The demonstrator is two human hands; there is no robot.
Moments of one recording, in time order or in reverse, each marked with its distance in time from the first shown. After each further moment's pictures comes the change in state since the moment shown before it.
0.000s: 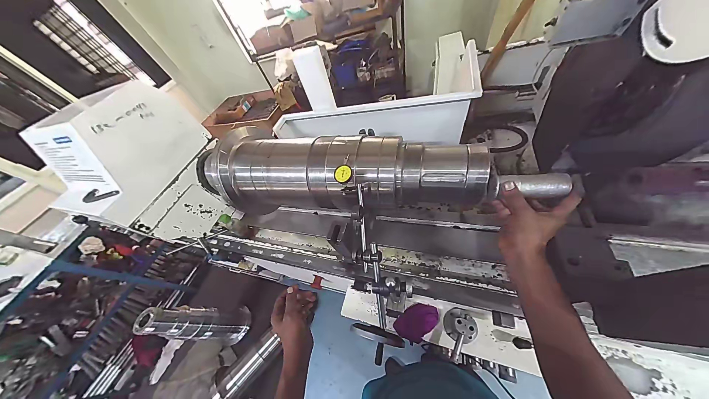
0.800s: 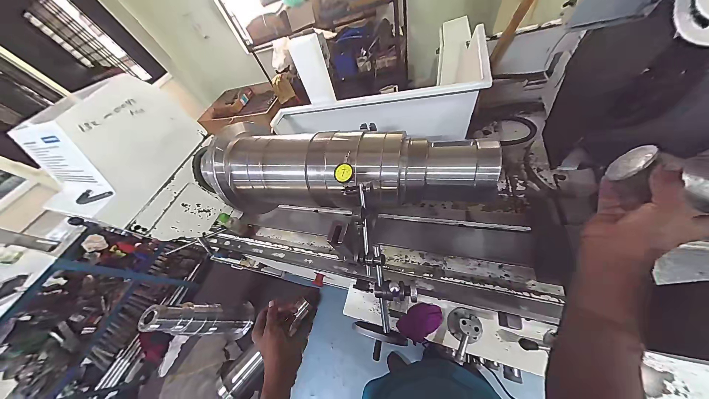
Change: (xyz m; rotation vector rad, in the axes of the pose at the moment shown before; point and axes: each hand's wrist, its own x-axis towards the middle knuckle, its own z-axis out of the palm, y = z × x) left_hand 0.017 0.003 -0.038 0.049 0.120 -0.033; right_hand 0.041 -0.045 -0.036 0.232 0.283 -0.164
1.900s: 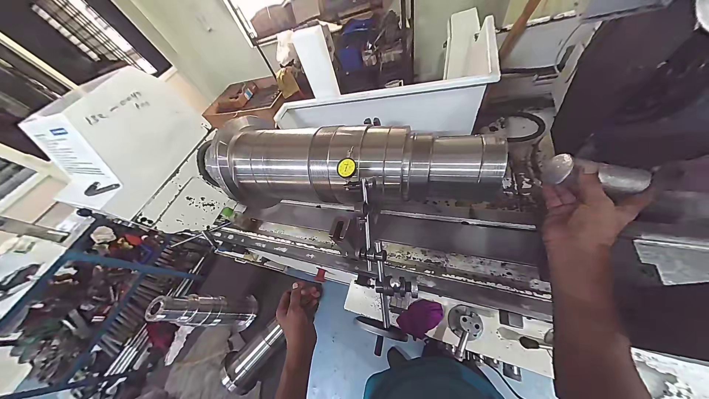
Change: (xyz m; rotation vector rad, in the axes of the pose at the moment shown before) left_hand -0.015 -0.006 0.038 -0.033 -0.087 -0.084; right_hand -0.012 0.029 0.010 -0.018 -0.168 0.217
